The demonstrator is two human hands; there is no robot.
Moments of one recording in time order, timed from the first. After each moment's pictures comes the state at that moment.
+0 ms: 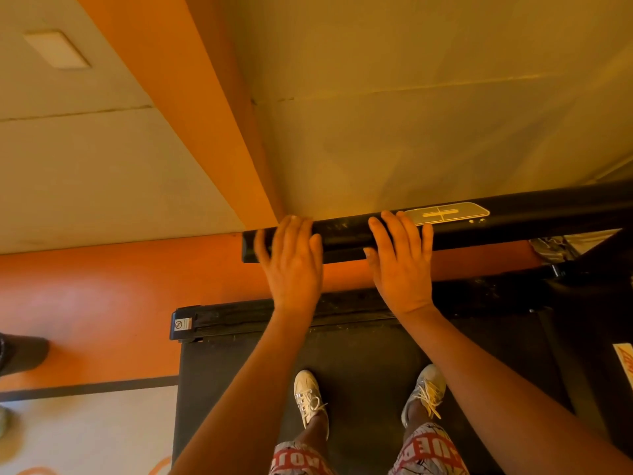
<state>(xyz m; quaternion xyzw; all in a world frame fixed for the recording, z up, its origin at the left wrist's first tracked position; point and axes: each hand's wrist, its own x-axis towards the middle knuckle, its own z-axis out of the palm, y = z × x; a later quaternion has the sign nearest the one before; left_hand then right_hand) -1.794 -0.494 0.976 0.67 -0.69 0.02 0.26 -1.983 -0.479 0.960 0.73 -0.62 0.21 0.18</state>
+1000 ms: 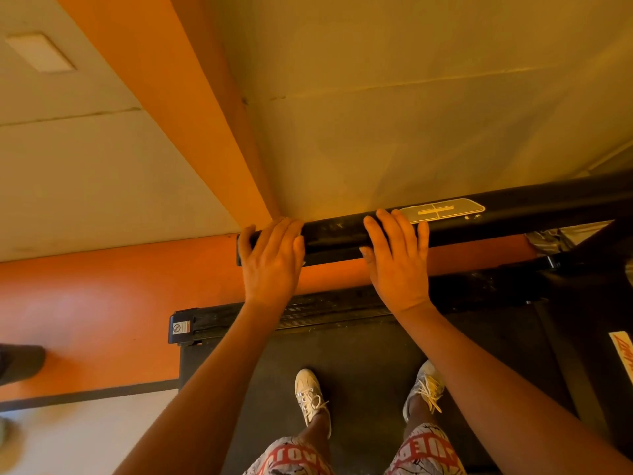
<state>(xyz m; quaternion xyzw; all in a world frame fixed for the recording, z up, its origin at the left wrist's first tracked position) -1.759 -0.509 0.976 0.58 -0.77 0.08 0.25 -1.982 -0.481 0.958 0.73 -0.62 0.21 0.18</state>
